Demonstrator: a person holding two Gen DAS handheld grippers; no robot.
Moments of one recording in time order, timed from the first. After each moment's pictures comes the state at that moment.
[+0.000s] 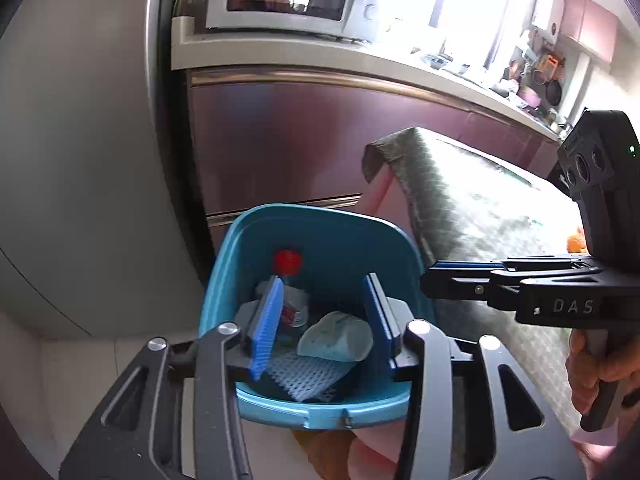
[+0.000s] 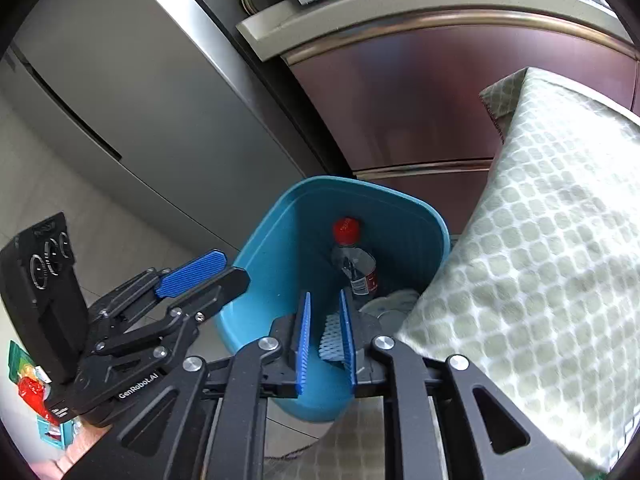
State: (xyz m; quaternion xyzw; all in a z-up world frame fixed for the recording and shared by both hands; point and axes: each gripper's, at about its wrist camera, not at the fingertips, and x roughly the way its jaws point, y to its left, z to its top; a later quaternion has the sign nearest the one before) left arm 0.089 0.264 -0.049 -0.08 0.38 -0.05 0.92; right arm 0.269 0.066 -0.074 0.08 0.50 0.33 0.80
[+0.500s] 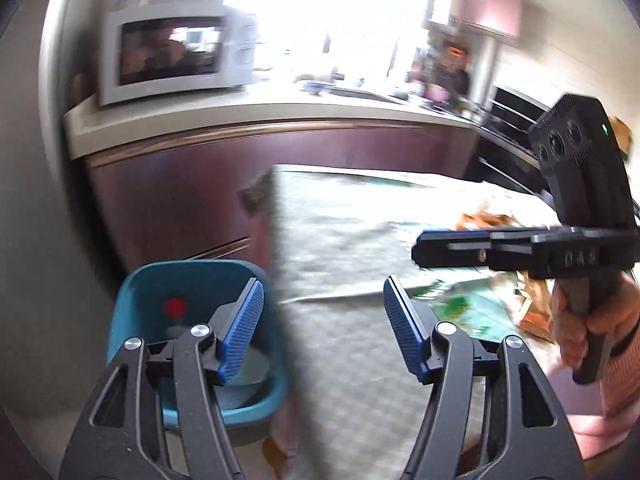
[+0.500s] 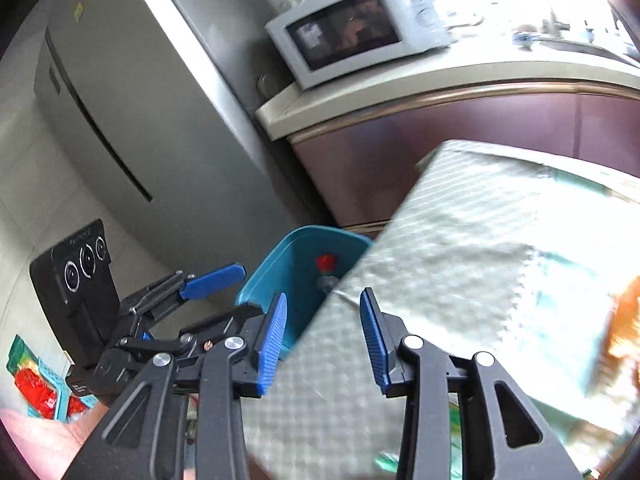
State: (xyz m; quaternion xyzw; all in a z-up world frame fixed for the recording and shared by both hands) left arm 0.049 0.154 0.004 -0.02 0.31 -0.20 0.93; right arm 0.191 -0.072 -0.005 0.11 0.39 0.32 0.85
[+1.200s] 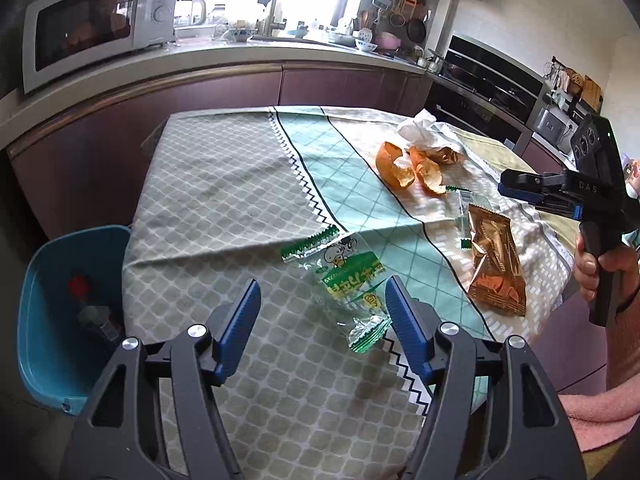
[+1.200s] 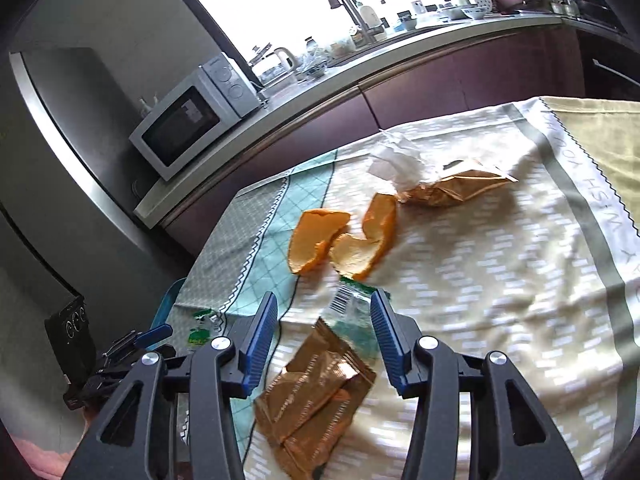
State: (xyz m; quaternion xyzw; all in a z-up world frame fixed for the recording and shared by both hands) left arm 0.049 0.051 -0.043 0.00 0.39 -0.27 0.88; right arm 0.106 -0.294 -0.046 0.23 0.36 0.11 0.90
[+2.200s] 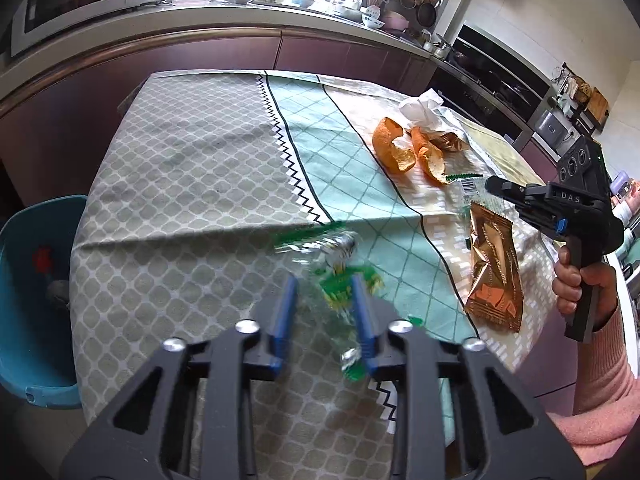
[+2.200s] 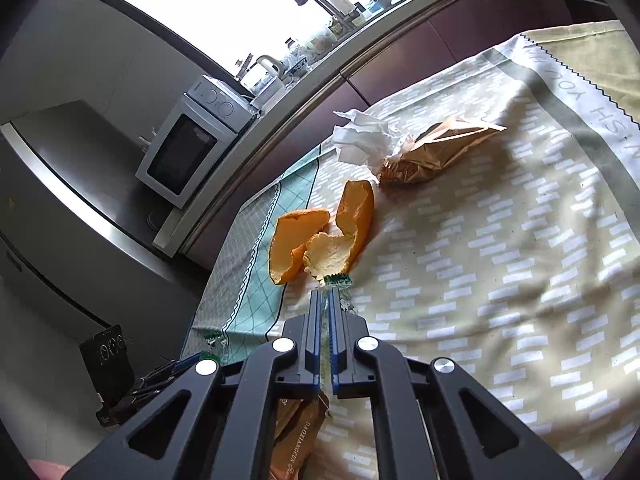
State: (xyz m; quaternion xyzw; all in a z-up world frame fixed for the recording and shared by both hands) left arm 0.072 0.025 -0.058 -0.03 0.44 -0.28 0.85; right arm 0.122 -0.325 -0.083 0.33 0.35 0.14 0.86
